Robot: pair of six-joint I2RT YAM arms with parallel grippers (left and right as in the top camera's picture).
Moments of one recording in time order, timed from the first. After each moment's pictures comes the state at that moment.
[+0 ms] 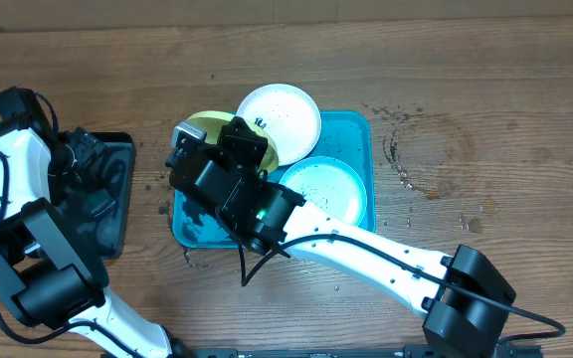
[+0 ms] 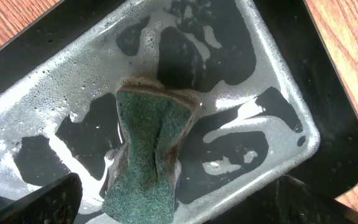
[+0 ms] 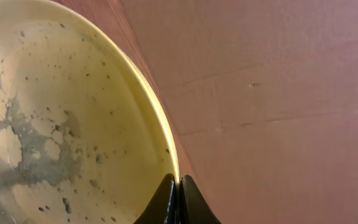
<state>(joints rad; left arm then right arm) 0.50 1.95 1.51 -0.89 -0.04 -0.47 1.06 1.92 1.62 -0.35 0.90 -0.61</state>
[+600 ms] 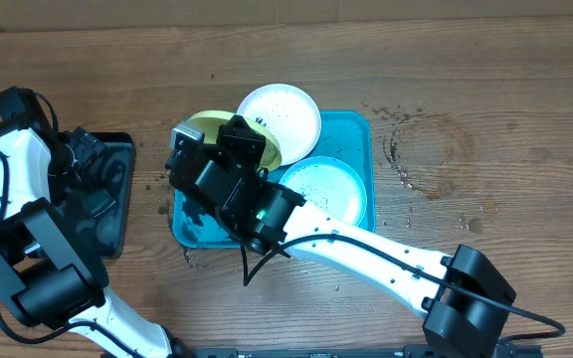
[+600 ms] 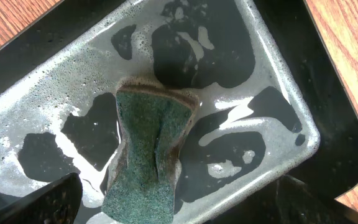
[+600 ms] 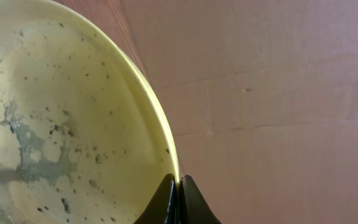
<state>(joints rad) 0.50 1.95 1.51 -0.89 -0.04 -0.47 1.06 1.92 1.62 -0.34 0.91 -0.69</state>
